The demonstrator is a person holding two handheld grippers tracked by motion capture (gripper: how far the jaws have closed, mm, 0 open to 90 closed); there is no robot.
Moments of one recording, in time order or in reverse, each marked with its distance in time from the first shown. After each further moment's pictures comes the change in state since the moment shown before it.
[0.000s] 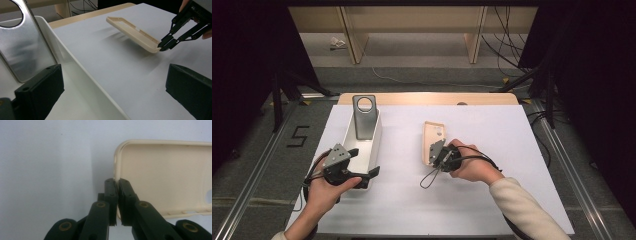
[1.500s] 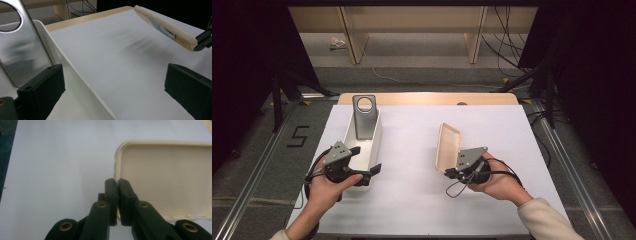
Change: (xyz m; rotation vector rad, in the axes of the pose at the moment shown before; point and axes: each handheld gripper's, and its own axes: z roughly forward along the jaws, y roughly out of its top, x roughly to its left) left arm -0.002 0.011 0.003 -0.010 -0.013 -0.016; right arm 0.037 -0.049 -0.052 -0.304 0.019 0.162
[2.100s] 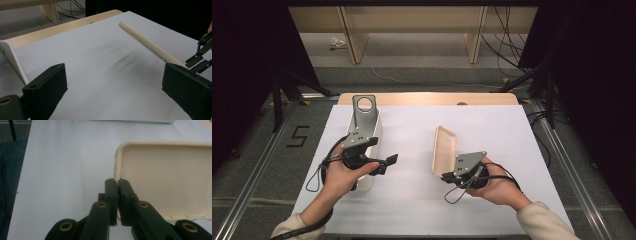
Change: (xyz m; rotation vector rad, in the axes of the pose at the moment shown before) left arm -0.022 0.042 0.035 0.033 -0.095 0.002; right arm 0.013 0.005 0.002 -0.030 0.022 -0.013
